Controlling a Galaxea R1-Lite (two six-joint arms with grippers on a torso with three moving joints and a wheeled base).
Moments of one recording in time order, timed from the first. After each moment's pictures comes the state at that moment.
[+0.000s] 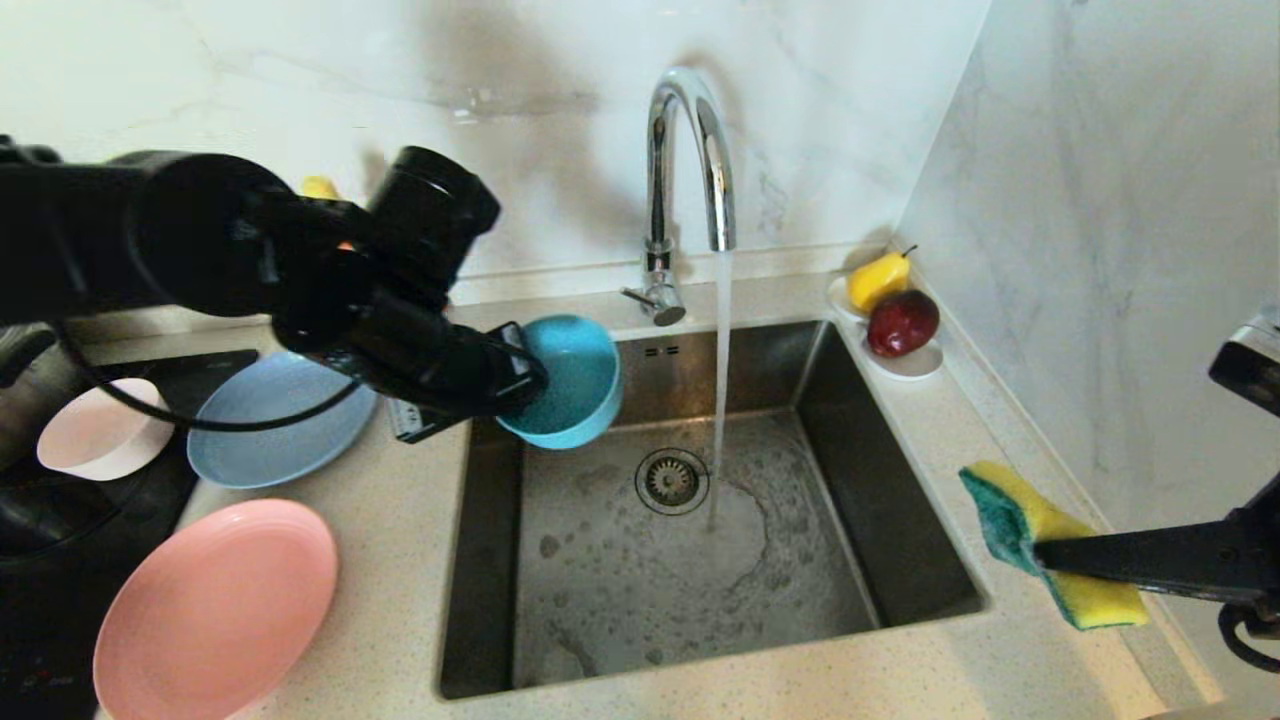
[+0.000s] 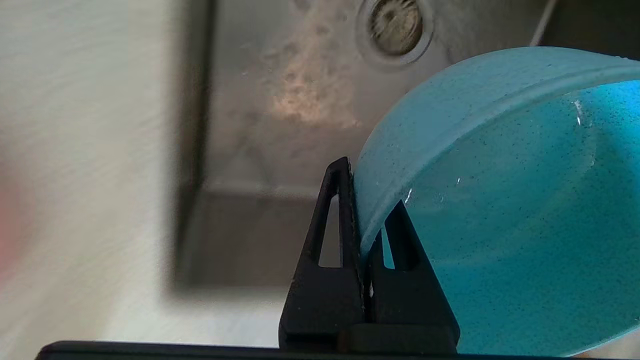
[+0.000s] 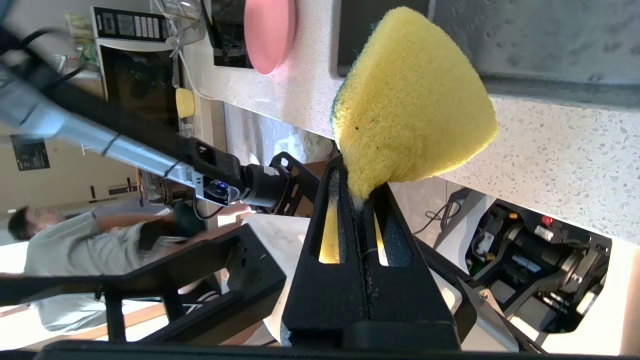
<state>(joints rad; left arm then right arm) -0.48 1.87 -1.68 0.64 0.16 -0.75 0.28 1.13 -0.94 0.29 0.71 0.56</state>
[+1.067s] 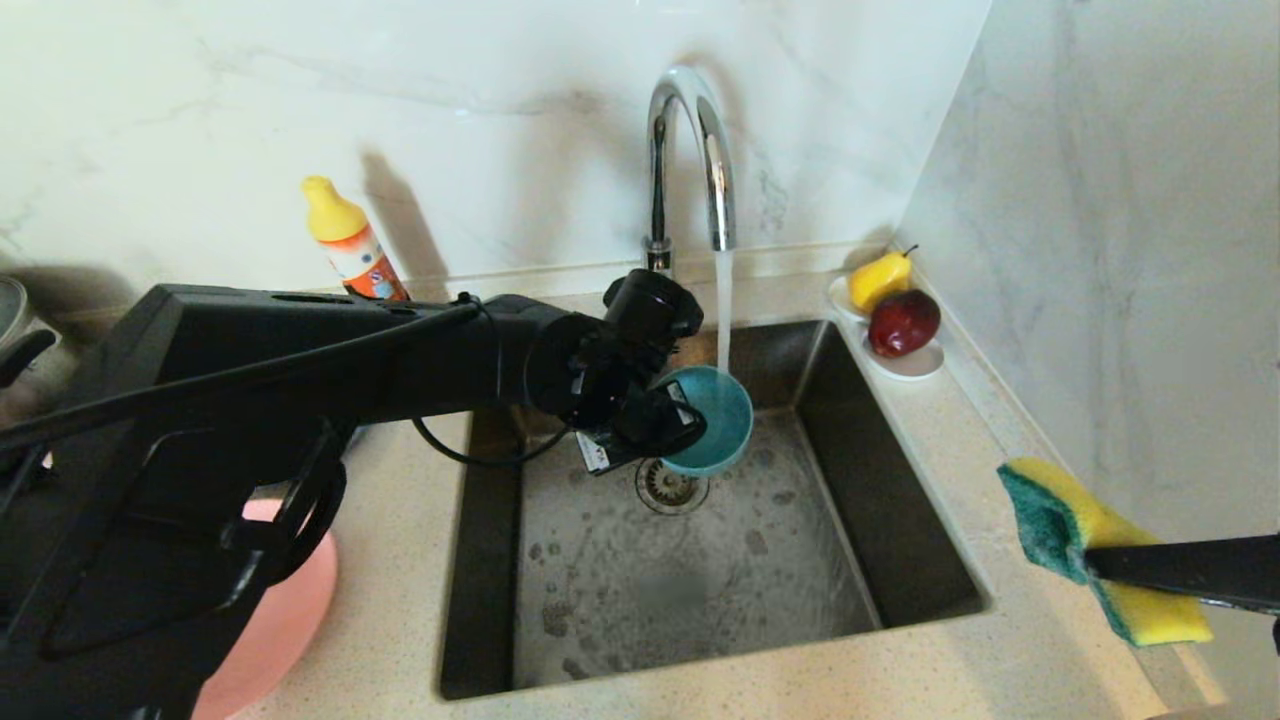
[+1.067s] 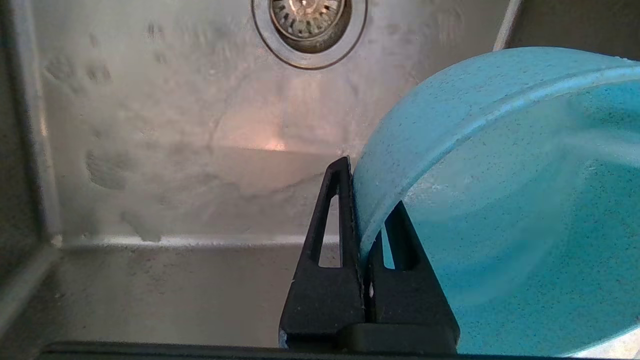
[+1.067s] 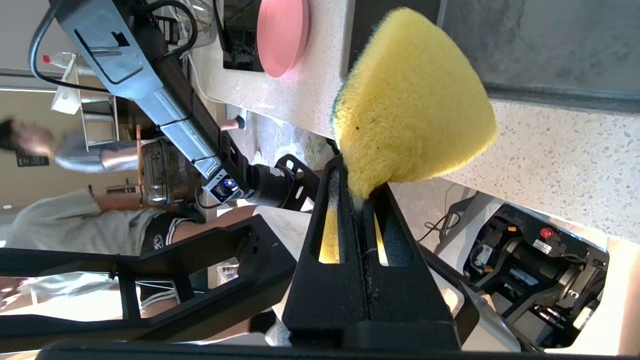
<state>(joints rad) -0.65 2.26 -1.92 0.47 0.22 -0.85 0.28 1.06 -0.94 0.31 0.71 0.56</state>
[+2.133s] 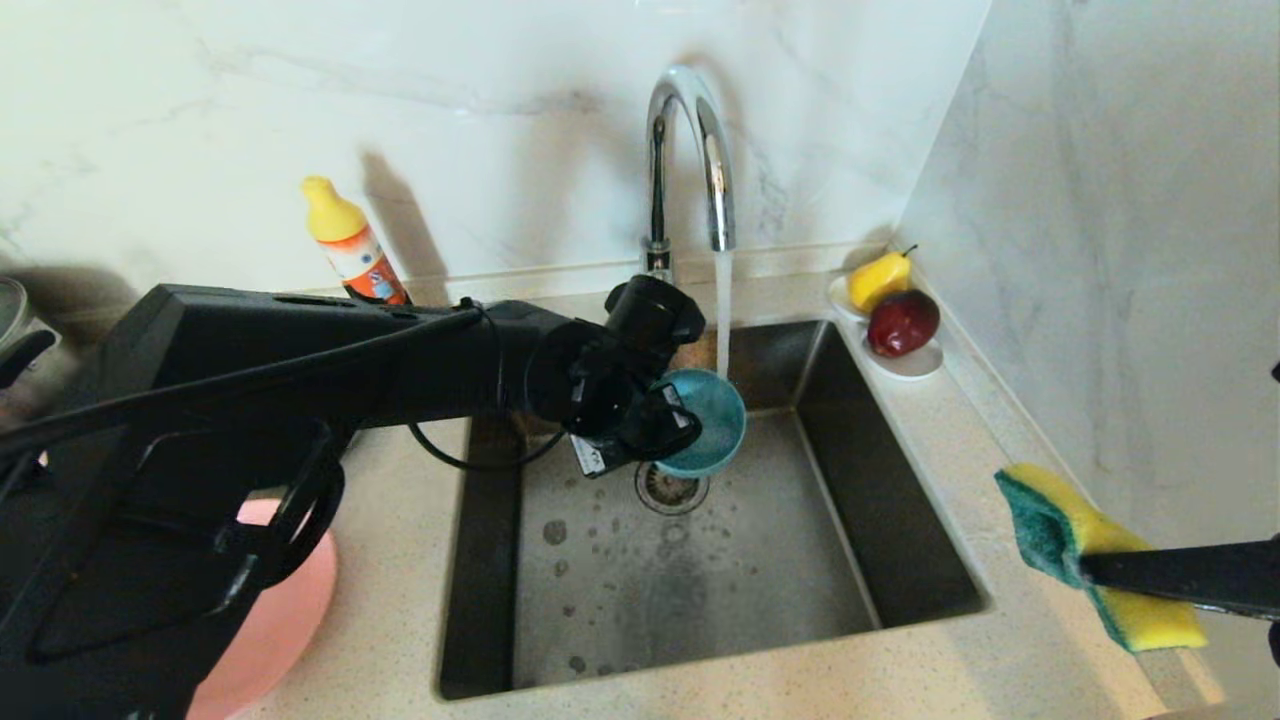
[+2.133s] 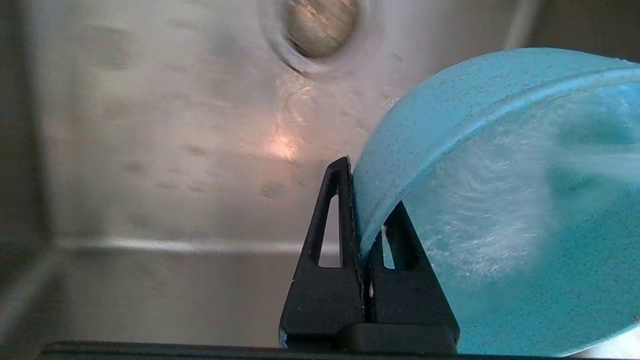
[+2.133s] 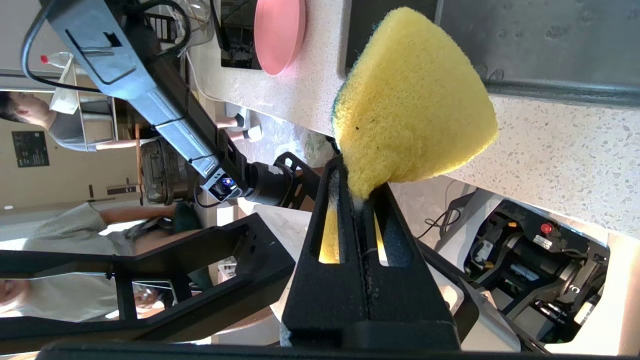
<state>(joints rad) -0.65 2.25 -1.88 0.45 0.30 -0.86 0.28 1.06 -0.93 0.31 0.71 0.55</state>
